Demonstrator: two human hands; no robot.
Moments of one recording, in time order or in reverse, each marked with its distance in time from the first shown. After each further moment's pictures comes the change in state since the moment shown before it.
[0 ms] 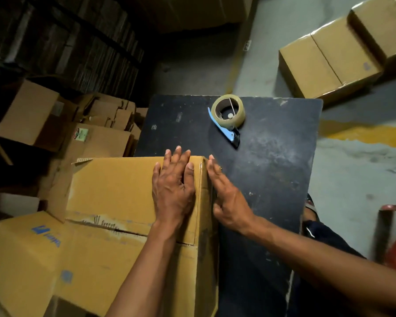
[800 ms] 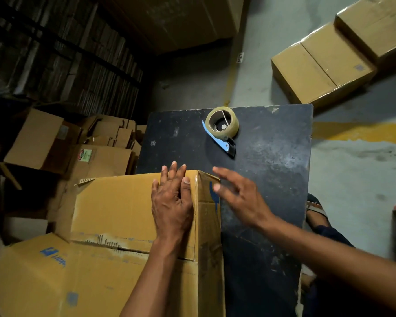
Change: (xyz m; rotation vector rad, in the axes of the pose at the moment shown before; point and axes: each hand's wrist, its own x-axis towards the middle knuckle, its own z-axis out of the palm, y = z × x) left_hand -0.003 -0.002 0.007 -0.014 0.027 -0.019; right_hand 0.004 -0.015 -0.051 0.312 0.138 0.166
